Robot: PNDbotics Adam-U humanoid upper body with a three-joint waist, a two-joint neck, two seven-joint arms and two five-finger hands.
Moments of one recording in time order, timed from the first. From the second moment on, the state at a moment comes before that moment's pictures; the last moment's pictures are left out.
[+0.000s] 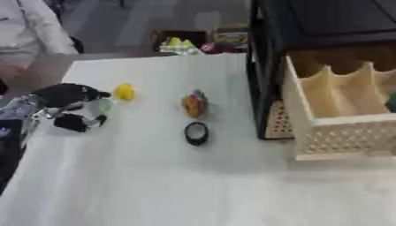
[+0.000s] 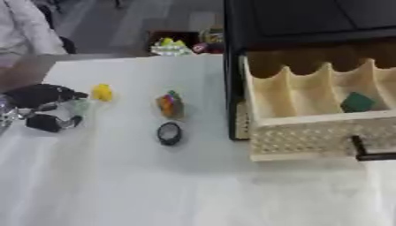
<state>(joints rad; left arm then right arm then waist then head) -0.86 0.77 0.03 -0.73 -1.32 -0.64 -0.04 -0.57 -0.65 -0.09 -1.99 0.21 0.07 -0.83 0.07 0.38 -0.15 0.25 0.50</state>
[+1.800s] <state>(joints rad) -0.88 0.76 0.02 -0.72 -1.26 -0.67 0.03 -0.56 -0.64 -0.10 -1.99 0.20 0.07 -0.85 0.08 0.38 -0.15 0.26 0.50</state>
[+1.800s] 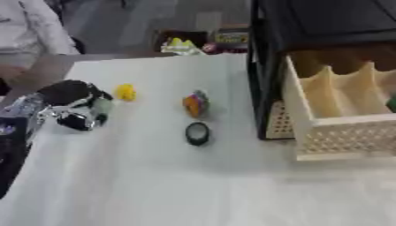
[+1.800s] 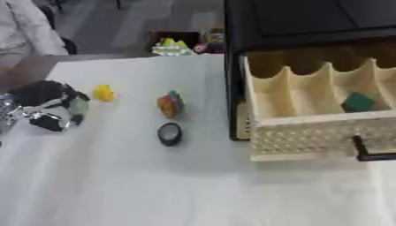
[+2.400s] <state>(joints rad) -0.88 0.76 0.01 -0.72 -1.12 -0.71 -0.01 -0.55 -0.63 -0.10 -1.99 0.20 0.07 -0.86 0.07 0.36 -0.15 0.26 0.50</state>
